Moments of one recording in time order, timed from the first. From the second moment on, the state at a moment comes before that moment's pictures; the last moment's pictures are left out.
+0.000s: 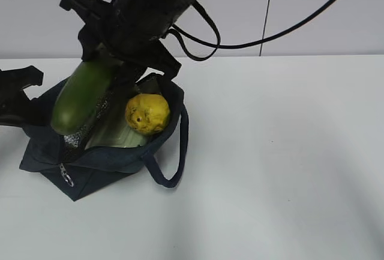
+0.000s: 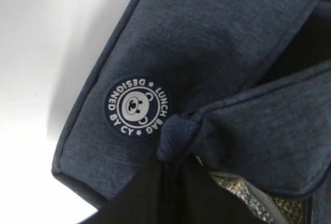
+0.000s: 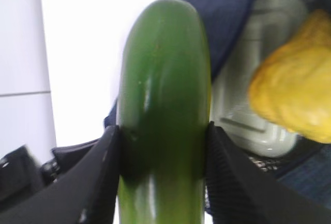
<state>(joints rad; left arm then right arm) 0.01 1.53 -0.96 -0.55 0.75 0.20 0.73 1.96 -1.80 0.14 0.71 0.95</state>
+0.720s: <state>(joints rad) 0.01 1.53 -0.96 -0.55 0.74 0.20 0.76 2.02 -1.79 0.07 0.69 1.07</state>
